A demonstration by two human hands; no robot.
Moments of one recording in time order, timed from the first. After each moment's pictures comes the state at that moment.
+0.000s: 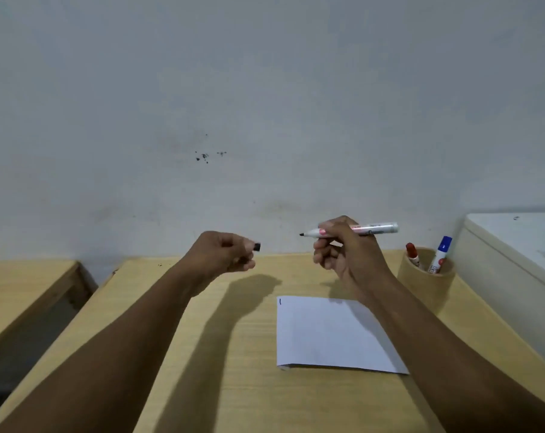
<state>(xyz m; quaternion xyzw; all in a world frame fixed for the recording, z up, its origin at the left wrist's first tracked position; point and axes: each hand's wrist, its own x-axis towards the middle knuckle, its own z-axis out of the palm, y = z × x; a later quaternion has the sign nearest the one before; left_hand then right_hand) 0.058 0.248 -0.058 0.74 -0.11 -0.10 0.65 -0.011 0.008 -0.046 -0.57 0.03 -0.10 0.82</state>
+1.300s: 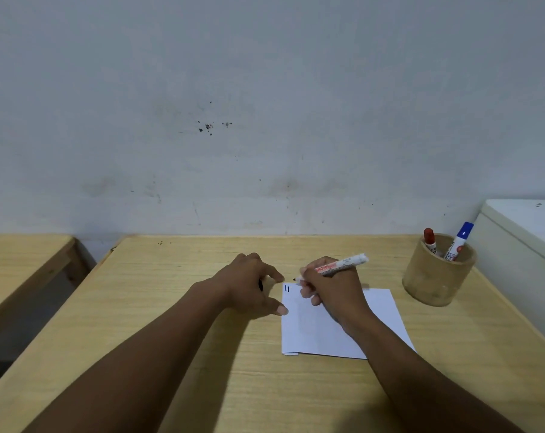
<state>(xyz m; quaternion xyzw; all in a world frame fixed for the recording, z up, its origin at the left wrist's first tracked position) 0.050 0.222 -0.123 0.94 -0.24 -0.13 0.19 -0.006 0.028 -0.147 -0.70 0.12 -0.07 0.70</state>
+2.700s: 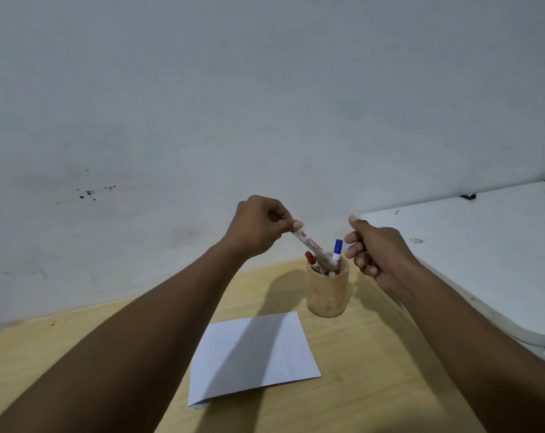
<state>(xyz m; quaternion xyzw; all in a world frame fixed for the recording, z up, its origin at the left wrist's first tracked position) 0.046 0.023 0.011 0.82 -0.36 0.06 0.44 -0.077 -0.166 -0.019 -0.66 0.27 -0.20 0.68</state>
